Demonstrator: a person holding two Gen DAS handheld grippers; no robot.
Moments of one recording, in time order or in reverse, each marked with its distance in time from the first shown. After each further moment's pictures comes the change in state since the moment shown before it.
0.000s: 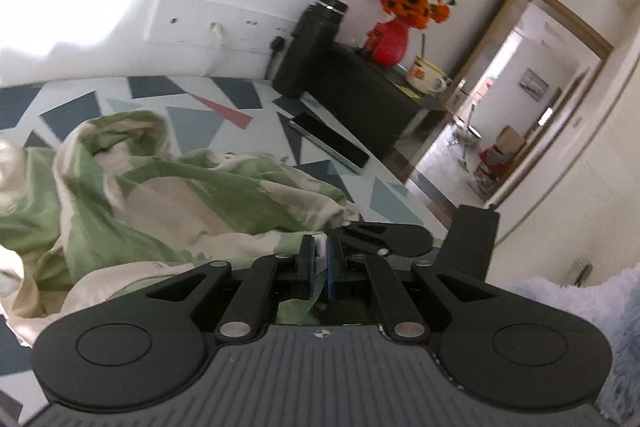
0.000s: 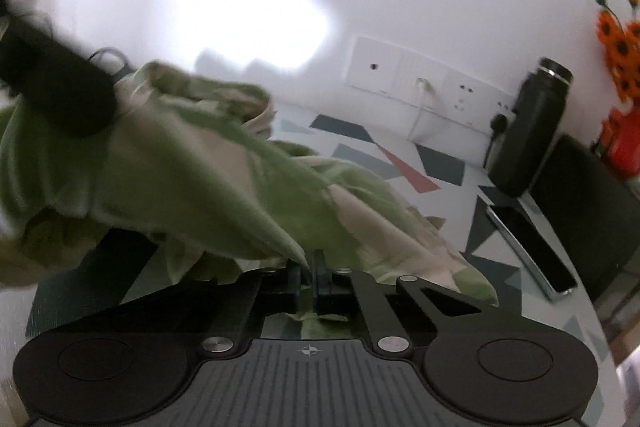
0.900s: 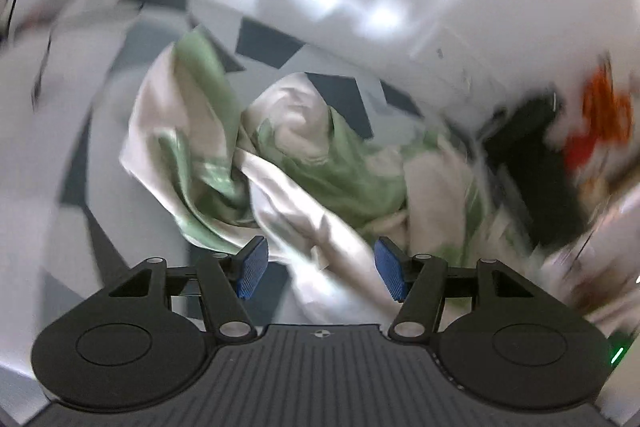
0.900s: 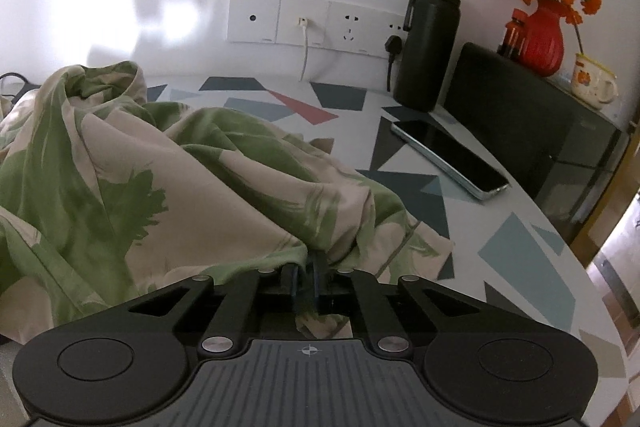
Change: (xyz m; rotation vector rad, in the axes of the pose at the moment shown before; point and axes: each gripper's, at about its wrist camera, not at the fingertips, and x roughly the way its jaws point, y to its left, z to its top) left arm -0.074 0.164 -0.027 -0.543 -0.156 0.327; right arm -0.002 -0.042 -0.031 0.207 0.113 -0.203
